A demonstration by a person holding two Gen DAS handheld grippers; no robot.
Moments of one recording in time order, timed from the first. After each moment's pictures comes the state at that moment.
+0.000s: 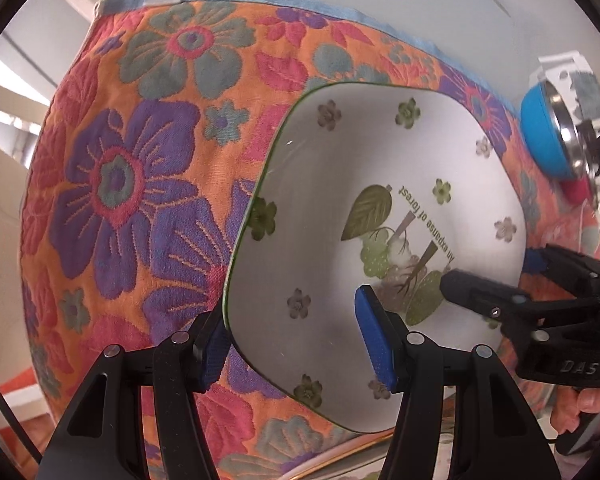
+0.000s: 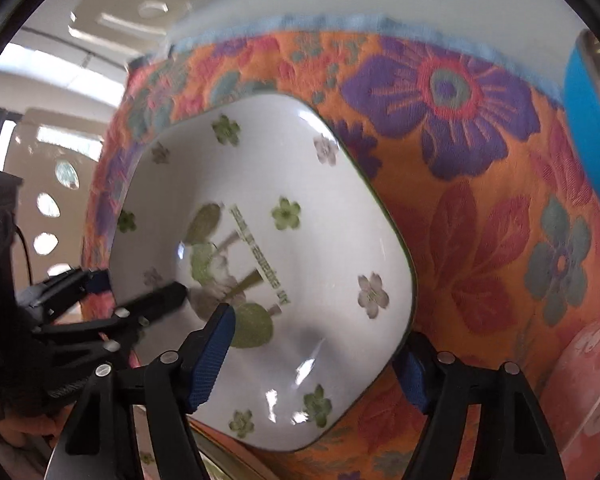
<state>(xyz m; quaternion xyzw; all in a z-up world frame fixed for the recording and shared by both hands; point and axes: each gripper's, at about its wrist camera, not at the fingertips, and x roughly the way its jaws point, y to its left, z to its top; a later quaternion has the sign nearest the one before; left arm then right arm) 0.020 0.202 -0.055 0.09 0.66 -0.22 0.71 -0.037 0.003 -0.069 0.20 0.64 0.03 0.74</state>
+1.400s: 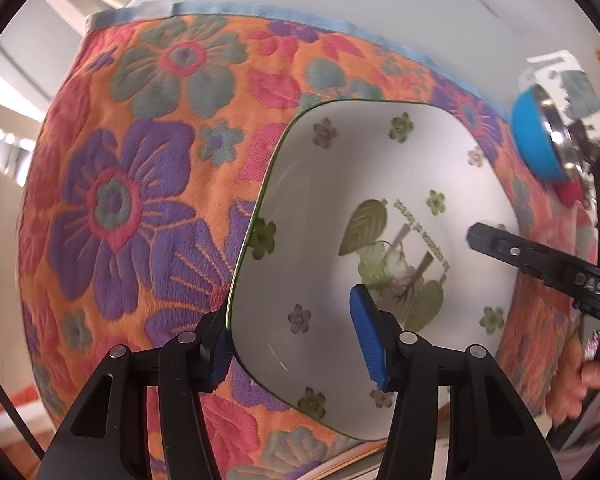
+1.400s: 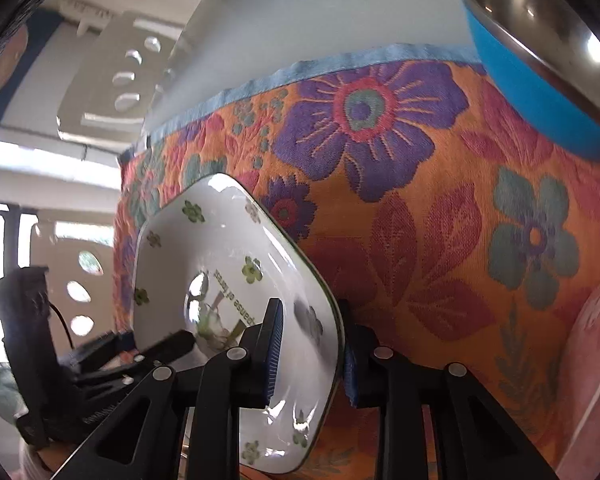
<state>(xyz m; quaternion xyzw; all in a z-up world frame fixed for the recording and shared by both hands) 0.030 0.176 -0.063 0.08 0.65 -0.25 0.71 -0.048 -0.036 -0.066 0.32 0.57 -0.01 0.76</state>
